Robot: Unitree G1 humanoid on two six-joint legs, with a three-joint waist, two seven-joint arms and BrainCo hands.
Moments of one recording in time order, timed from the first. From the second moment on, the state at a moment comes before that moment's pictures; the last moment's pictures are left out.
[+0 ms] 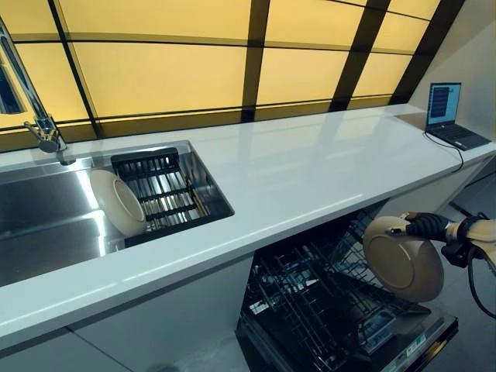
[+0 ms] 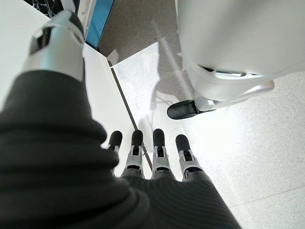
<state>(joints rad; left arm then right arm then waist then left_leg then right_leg) -0.01 0.34 -0.20 1.20 -0.34 0.01 -0.09 -0.42 -1.12 0.21 0.34 0.26 0.29 0.65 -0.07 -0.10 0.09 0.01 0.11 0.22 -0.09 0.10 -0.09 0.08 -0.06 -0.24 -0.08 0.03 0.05</state>
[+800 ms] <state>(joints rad) -0.03 0.33 -0.17 1.20 -0.33 0.02 -0.12 -0.35 -0.90 0.21 0.28 0.13 0.33 0.63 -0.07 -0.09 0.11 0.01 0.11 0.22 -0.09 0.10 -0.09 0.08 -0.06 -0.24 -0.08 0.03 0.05</state>
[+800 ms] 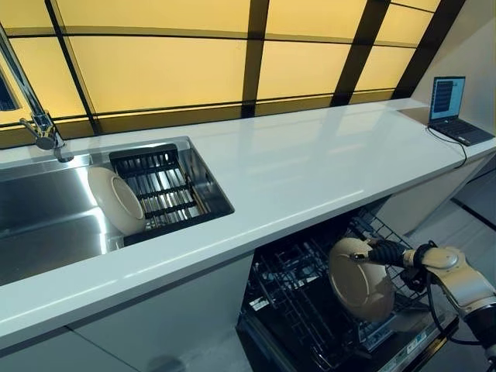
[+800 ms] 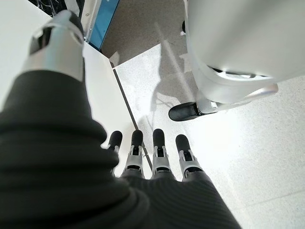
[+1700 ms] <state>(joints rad) -0.03 0.32 -0.18 1.19 -0.33 0.03 -0.11 -0.29 -0.67 0.33 0.50 -0.14 0.24 0.48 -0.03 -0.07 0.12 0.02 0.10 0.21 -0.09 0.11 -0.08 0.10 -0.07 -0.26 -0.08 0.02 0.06</state>
